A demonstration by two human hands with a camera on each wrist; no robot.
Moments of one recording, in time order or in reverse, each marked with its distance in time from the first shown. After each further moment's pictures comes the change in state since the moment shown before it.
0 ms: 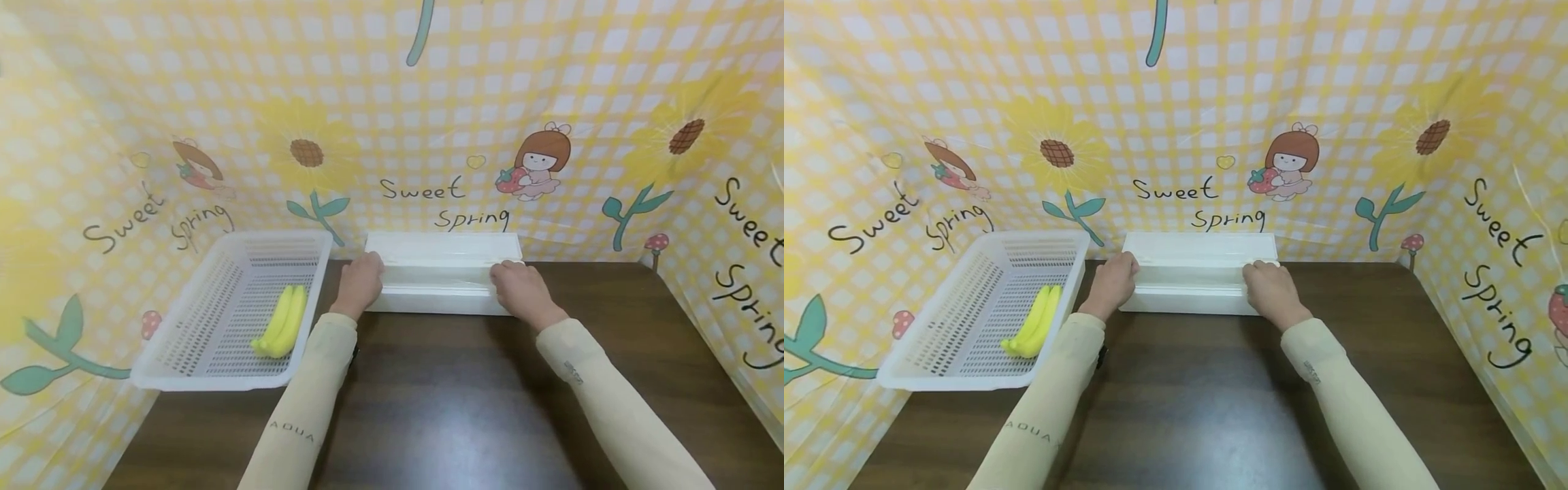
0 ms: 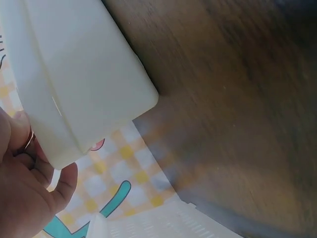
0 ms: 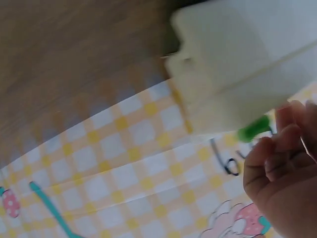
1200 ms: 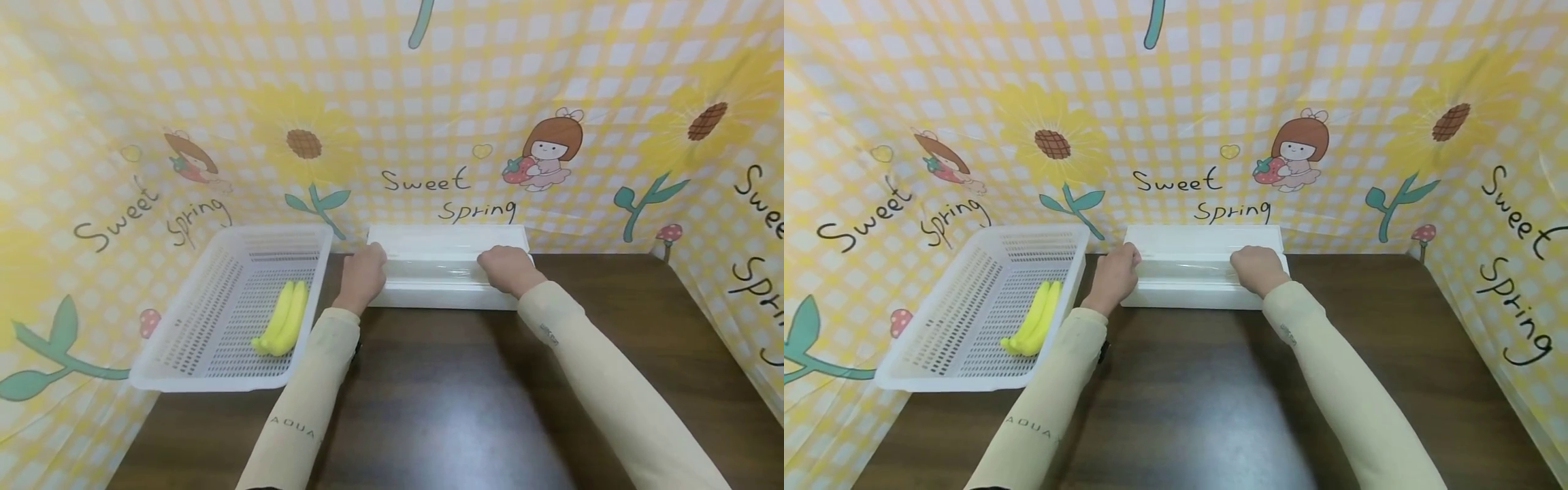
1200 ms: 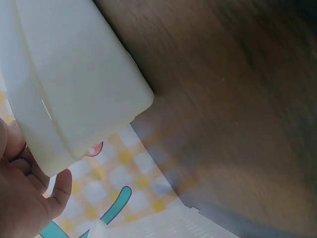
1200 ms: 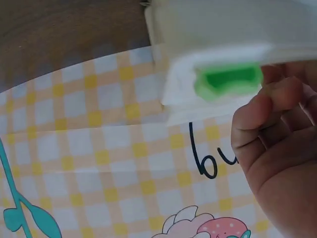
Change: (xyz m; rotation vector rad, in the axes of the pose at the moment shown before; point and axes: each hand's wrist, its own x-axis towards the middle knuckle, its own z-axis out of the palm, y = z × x) left_hand 0.009 -0.002 0.005 -0.004 0.045 0.007; right_hand 0.052 -0.010 -0.004 -0.163 -0.396 -0.033
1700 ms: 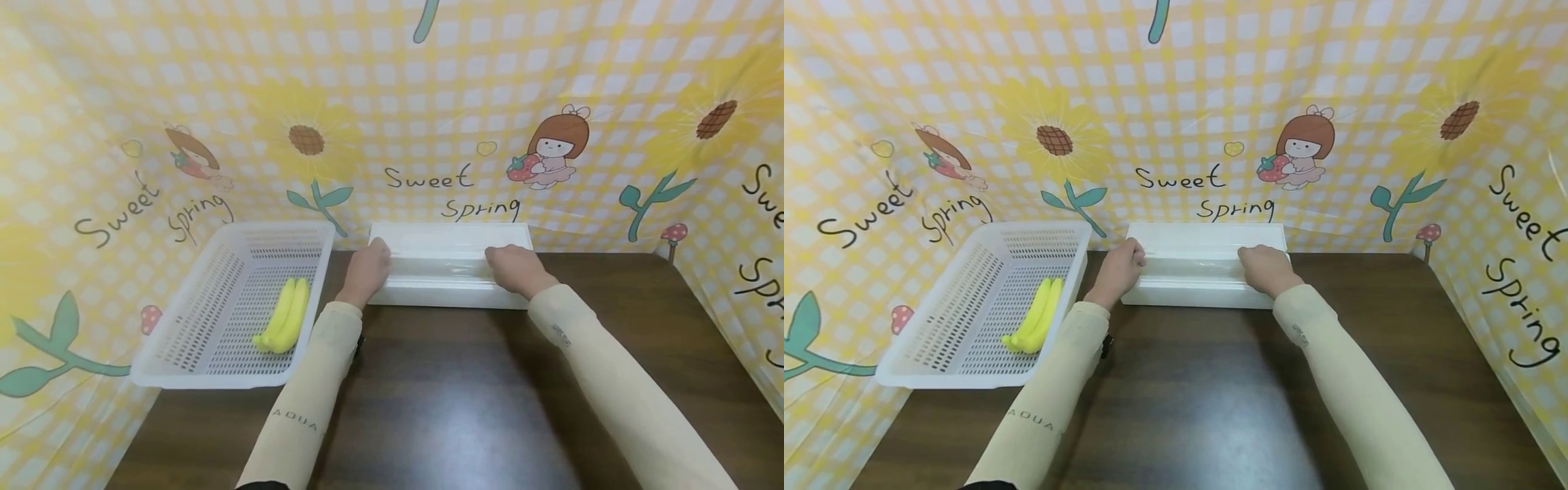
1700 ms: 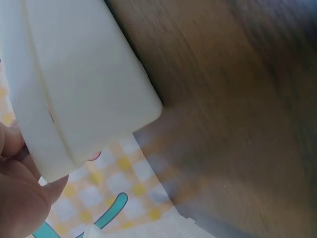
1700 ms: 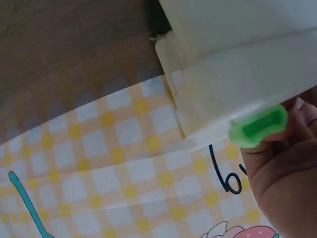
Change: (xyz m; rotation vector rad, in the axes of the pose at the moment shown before) left_hand 0.003 0.000 -0.002 -0.233 0.004 -0.050; right_hand -0.002 0.013 0.013 0.142 0.057 0.050
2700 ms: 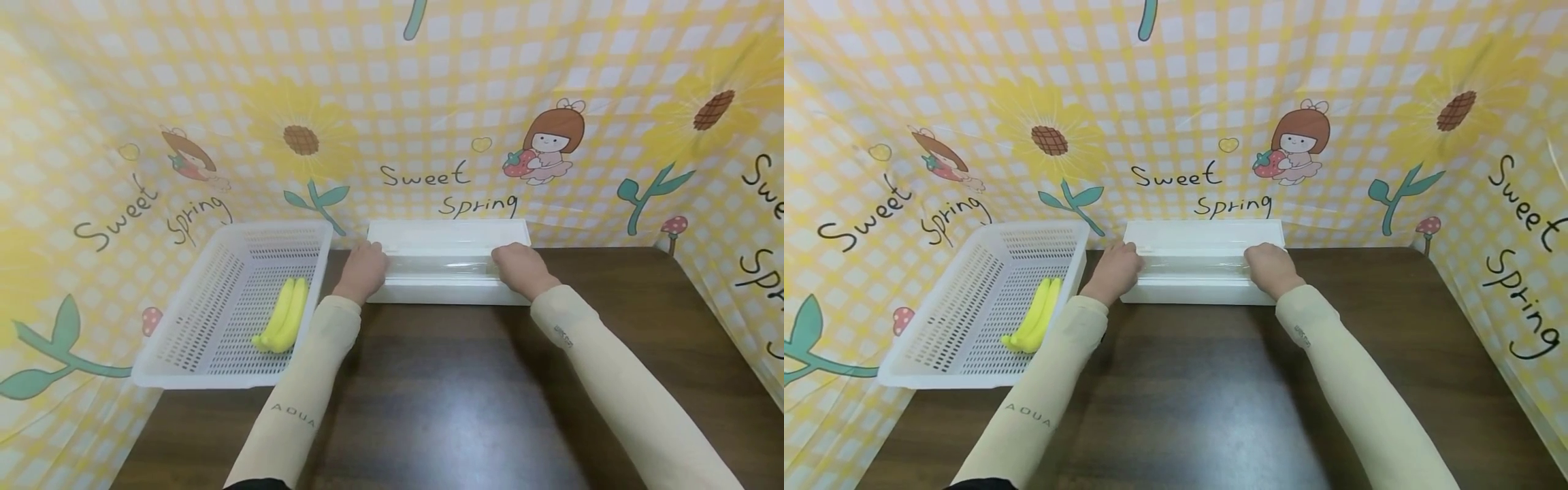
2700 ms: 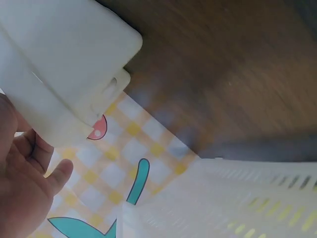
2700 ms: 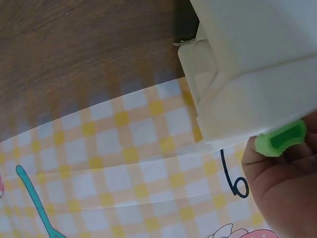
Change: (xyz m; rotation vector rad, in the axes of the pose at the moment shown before) left_hand 0.005 0.004 -0.005 0.709 -0.240 0.259; right_hand -0.010 0.007 0.005 0.036 0.089 0.009
